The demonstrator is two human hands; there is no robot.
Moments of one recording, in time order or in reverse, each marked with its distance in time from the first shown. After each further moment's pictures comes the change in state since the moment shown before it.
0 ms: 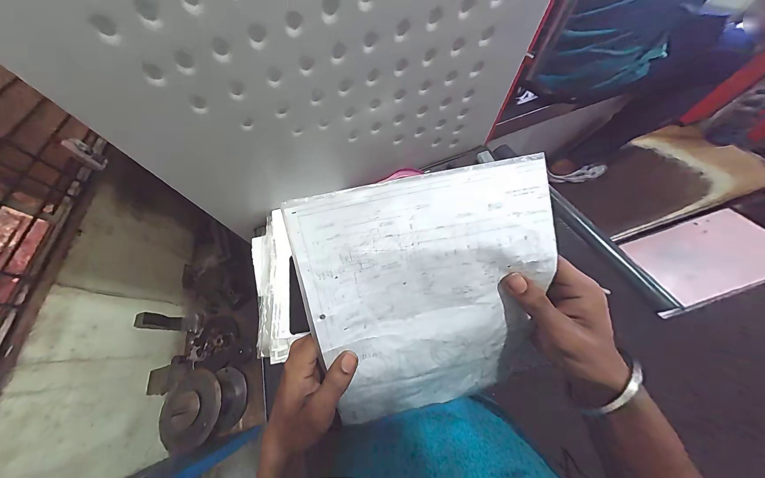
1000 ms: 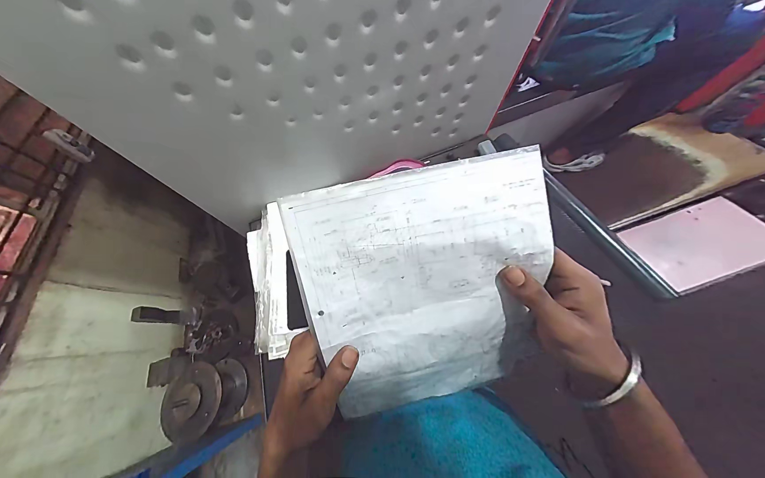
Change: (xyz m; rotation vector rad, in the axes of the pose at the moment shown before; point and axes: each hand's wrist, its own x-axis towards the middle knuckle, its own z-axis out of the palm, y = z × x) left_hand 0.000 -0.008 -0.001 -0.012 -0.010 -0.015; right_hand 0.003 0.005 0.000 -0.026 -0.022 0.041
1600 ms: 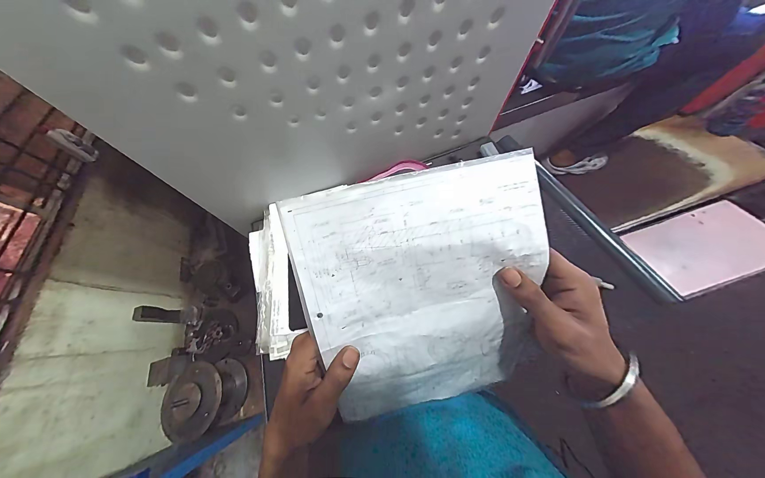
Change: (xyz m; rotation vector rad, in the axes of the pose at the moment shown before) left_hand -0.001 -0.001 0.000 -0.027 0.014 -0.018; right_hand 0.002 0.002 0.002 0.017 -0.021 0.002
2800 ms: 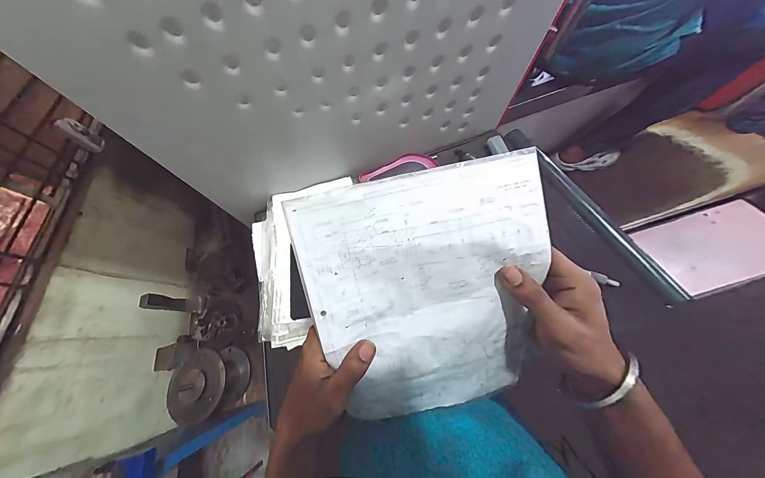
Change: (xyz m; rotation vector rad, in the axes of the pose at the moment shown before) left_hand -0.009 0.010 0.022 -0.164 0.104 -0.186; right_hand -0.007 0.001 0.001 0.008 0.011 0.039
